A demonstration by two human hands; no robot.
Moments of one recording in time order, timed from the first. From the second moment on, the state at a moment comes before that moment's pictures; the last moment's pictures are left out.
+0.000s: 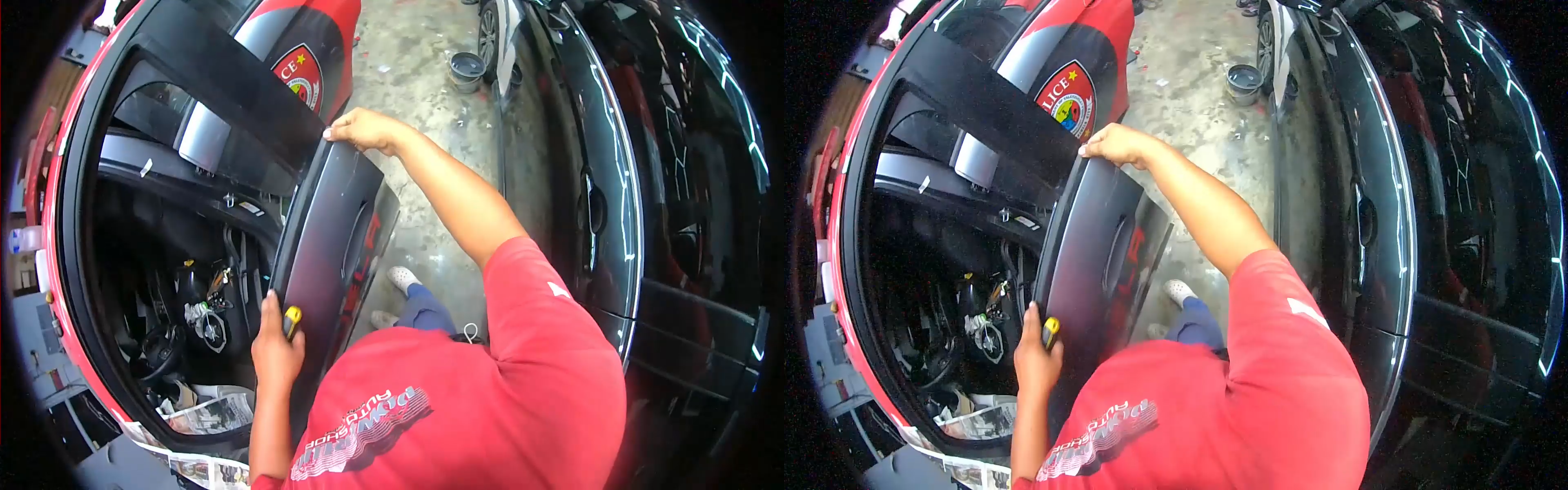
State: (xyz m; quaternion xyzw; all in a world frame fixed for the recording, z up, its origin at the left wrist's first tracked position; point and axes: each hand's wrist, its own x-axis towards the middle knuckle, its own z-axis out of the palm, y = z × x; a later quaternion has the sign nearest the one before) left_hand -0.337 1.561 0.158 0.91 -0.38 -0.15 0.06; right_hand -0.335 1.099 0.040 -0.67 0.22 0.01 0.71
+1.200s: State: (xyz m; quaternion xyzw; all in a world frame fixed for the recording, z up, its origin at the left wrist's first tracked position) left_hand -0.328 1.412 0.180 0.88 -0.19 -0.02 0.43; right_hand -0.429 0.975 0.274 -0.51 0.07 -0.36 0.78
